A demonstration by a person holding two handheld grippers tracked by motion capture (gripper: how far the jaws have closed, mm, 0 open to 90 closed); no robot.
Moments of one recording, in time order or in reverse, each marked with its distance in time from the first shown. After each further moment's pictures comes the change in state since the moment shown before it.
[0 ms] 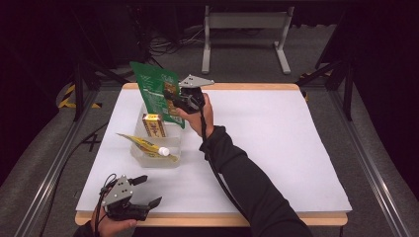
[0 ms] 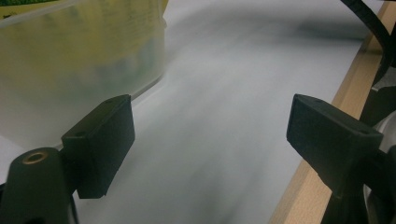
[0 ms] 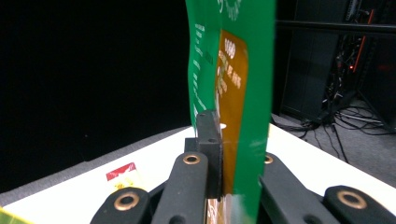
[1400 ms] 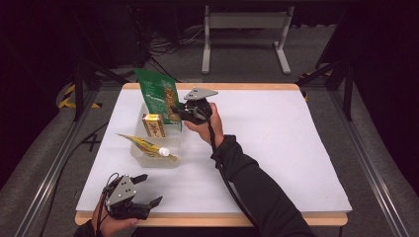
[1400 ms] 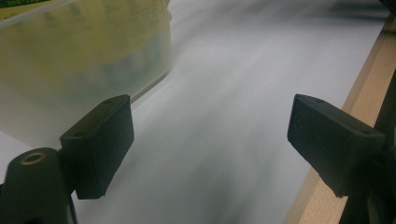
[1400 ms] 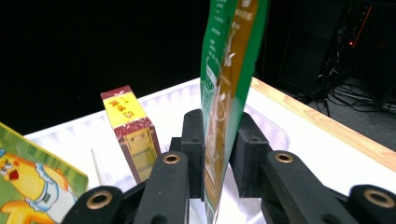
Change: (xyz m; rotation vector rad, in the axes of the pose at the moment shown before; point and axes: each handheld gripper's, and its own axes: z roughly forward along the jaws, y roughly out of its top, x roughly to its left) left arm 0.000 0.001 0.004 0.040 0.048 0.041; right arm 0.000 -0.030 -0.021 0.130 -0.013 -0.061
